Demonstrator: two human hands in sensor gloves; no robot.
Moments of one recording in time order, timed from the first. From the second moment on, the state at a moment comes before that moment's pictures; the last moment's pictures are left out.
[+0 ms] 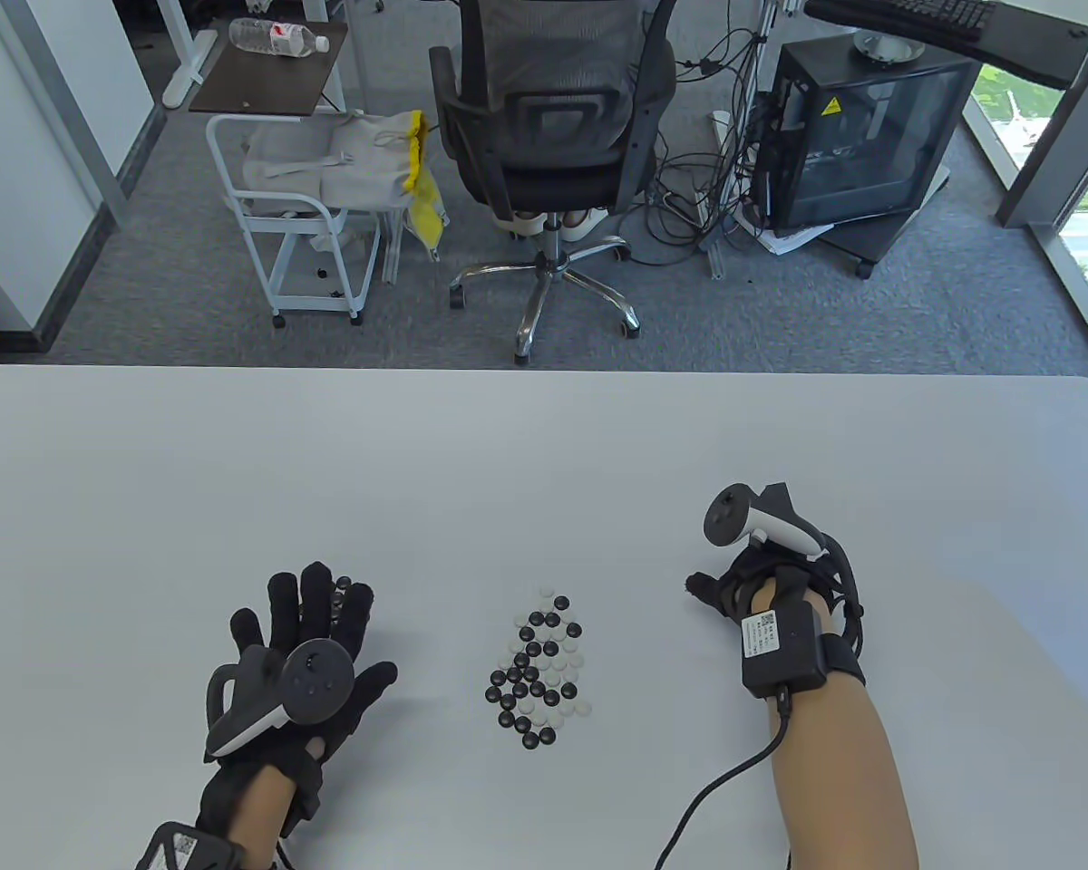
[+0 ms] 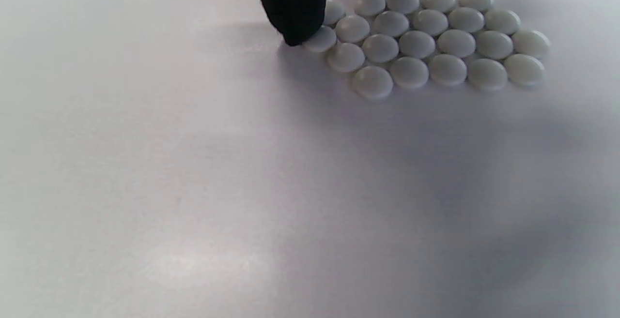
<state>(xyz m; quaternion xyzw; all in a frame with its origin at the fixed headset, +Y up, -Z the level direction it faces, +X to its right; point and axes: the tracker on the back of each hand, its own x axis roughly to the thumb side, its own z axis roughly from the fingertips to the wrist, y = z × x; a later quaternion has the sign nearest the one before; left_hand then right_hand) -0.255 -0.736 -0.269 -0.07 -0.13 0.08 0.99 0.201 -0.748 -0.416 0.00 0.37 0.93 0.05</state>
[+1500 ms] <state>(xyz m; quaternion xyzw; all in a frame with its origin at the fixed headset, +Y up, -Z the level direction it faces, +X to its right) -0.261 -0.732 -0.267 -0.06 -0.13 0.10 0.99 0.154 -0.751 -0.413 0.07 0.38 0.92 0.06</state>
